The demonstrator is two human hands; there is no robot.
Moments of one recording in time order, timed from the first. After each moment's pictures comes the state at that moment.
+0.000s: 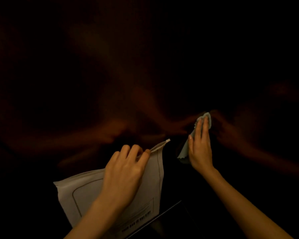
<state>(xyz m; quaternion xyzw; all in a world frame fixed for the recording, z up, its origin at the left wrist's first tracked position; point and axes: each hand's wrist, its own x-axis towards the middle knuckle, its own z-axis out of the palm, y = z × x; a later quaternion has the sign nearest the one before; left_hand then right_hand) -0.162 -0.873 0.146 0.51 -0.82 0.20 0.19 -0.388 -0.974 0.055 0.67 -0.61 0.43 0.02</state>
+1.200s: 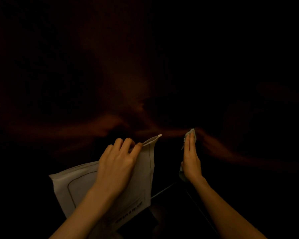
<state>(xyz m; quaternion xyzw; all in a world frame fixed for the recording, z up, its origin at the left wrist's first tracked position) -0.166 -0.867 -0.093 0.53 -0.81 0.20 0.15 -0.399 -0.950 -0.256 0.68 -0.67 0.29 -0.02</state>
